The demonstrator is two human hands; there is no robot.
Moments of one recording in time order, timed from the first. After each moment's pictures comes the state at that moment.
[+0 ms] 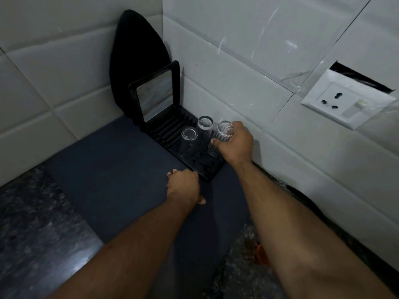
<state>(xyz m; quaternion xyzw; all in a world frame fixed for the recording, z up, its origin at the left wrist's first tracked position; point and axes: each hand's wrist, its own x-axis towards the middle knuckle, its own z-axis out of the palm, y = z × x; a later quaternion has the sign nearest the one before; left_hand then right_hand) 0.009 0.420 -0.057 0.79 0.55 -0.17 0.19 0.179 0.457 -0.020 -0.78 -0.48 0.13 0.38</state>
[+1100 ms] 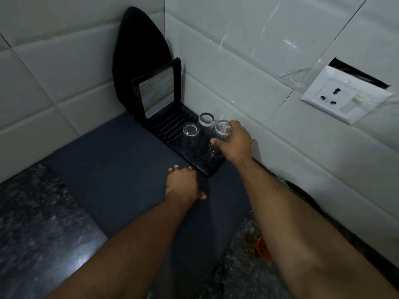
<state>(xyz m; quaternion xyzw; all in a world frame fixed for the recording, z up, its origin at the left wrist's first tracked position) 0.000 0.406 -0.045 0.79 0.57 -0.16 0.18 0.180 0.452 -0.024 -0.77 -0.51 0.16 0.34</state>
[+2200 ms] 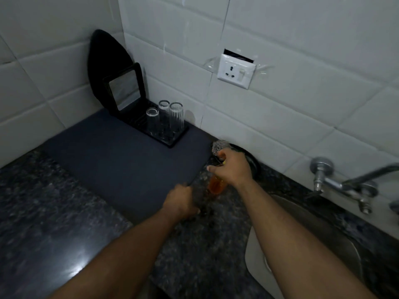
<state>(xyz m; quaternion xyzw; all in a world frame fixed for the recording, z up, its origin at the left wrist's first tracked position) 0.019 0.178 -0.027 0.85 0.46 -0.09 0.26 0.202 0.149 0.061 -0.83 -0.50 0.16 0.19</state>
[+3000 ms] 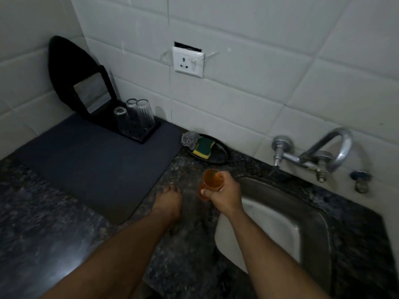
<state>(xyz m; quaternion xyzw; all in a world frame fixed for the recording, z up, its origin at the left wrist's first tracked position) 0.075 0.093 -0.034 0.88 0.43 -0.19 0.10 0.239 -0.003 -0.002 -0.81 -0.34 0.24 0.40</state>
